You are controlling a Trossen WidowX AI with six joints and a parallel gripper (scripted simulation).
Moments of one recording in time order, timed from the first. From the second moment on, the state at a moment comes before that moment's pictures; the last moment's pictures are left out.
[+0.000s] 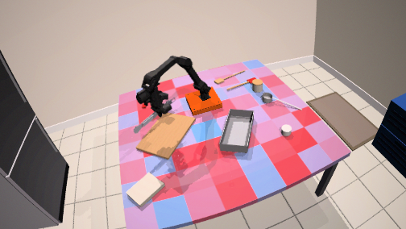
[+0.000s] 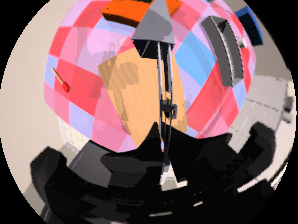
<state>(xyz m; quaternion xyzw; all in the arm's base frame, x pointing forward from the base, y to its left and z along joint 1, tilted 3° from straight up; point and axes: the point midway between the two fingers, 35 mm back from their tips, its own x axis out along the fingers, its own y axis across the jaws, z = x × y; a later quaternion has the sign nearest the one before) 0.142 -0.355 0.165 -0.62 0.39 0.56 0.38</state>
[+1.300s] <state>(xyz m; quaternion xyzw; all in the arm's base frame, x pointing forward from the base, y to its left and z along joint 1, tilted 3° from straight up) 0.147 -0.361 0.102 -0.63 0.39 0.56 0.38</state>
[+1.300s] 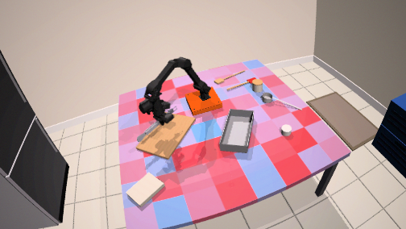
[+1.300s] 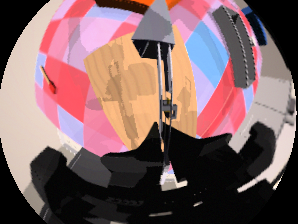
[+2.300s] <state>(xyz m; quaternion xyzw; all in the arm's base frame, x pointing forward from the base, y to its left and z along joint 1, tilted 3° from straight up) 0.147 -0.358 0.067 -0.63 0.39 0.56 0.38</state>
